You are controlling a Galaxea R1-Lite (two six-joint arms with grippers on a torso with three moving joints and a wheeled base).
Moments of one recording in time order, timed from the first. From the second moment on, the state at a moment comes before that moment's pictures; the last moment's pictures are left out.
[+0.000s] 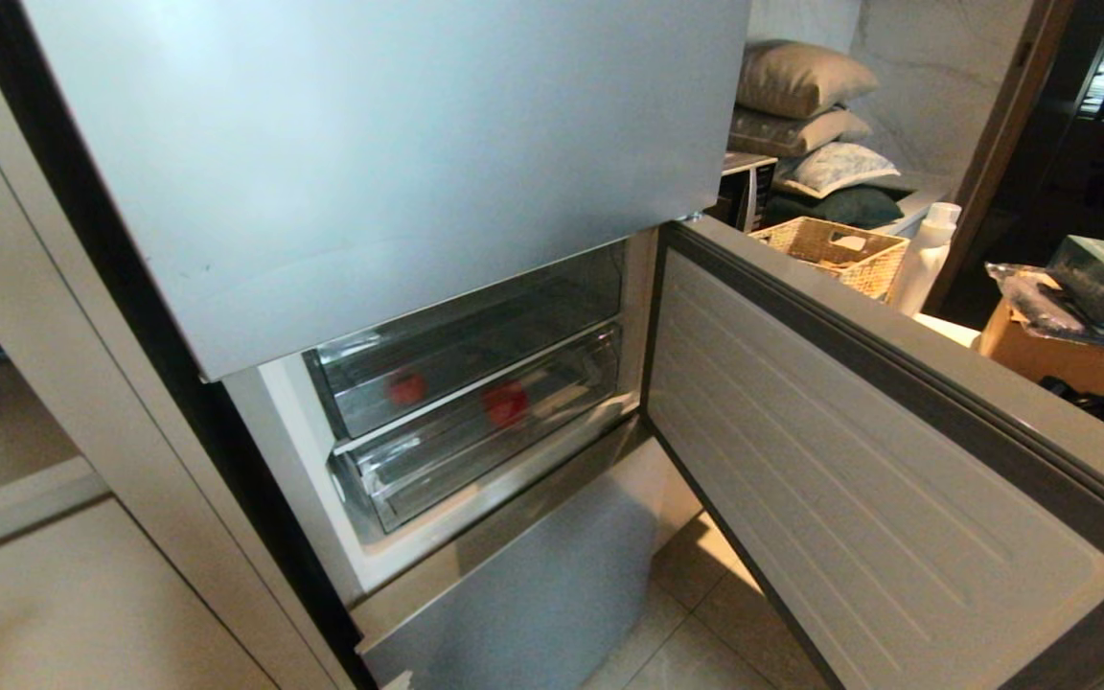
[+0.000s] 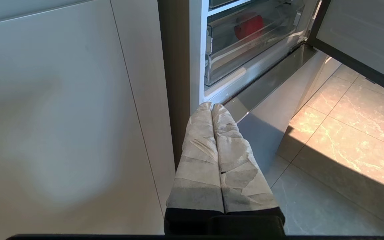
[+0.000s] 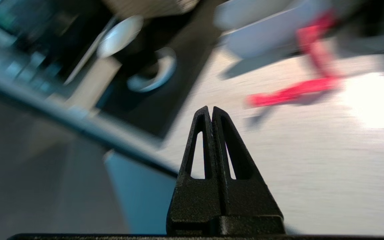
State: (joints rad) left arm 0.00 0.00 -0.01 0.02 0.00 0.00; right arm -0.38 2.05 -0.86 -1.00 0.26 0.47
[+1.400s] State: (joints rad) left arm 0.00 0.00 -0.01 0.02 0.00 0.00; right arm 0.62 1.80 -0.69 -1.00 -0.19 0.48
